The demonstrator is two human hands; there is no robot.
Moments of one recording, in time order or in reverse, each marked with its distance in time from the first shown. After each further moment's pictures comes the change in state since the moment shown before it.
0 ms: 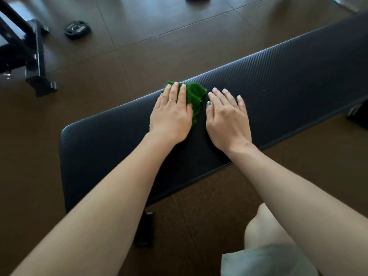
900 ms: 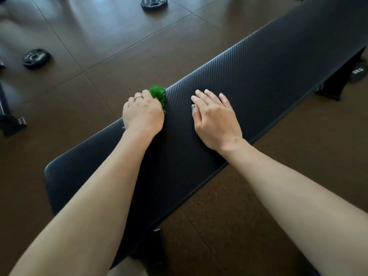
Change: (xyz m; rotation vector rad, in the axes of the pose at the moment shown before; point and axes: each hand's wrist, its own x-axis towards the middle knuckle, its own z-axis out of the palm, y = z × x) left_hand 0.050 -0.032 -0.015 0.058 0.032 -0.072; right_hand 0.005 -0.006 0.008 -0.054 0.081 0.049
